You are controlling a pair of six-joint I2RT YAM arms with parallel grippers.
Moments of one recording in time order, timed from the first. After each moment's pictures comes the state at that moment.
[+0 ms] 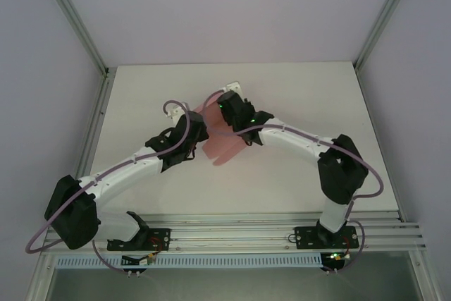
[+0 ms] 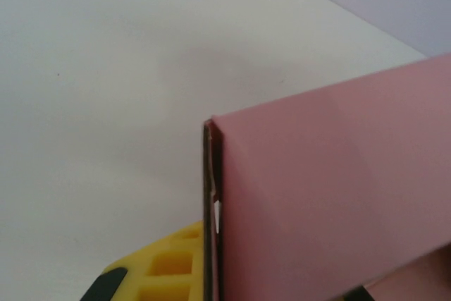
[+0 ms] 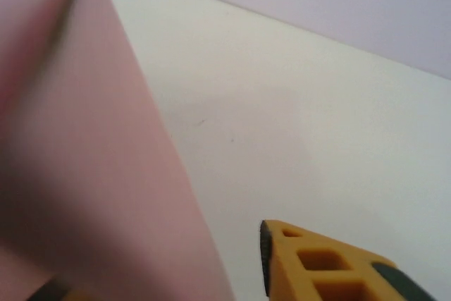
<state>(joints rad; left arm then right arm) -0.71 1.31 0.93 -0.30 -0.46 -0.88 0.80 1.75 1.34 -0.30 0.56 0.15</state>
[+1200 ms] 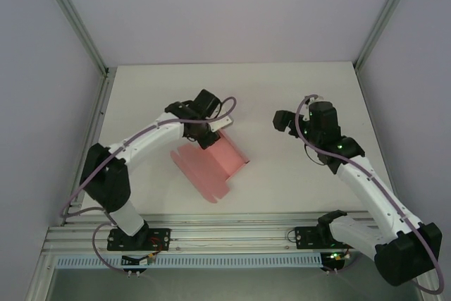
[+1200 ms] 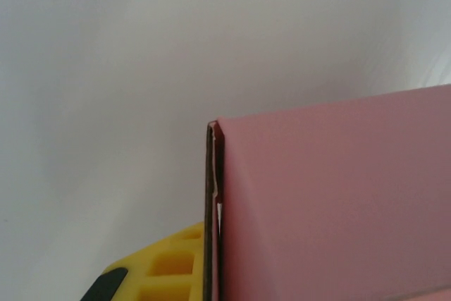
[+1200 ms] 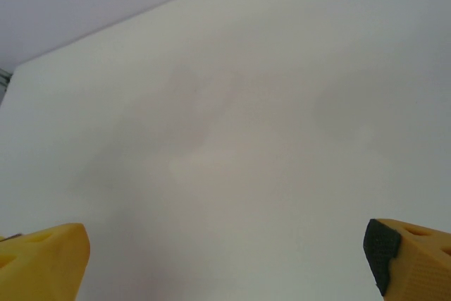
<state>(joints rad) -0.64 1.70 1.42 -0.92 -0.03 0.43 0.37 1.01 0.88 -0.46 0.02 0.49</state>
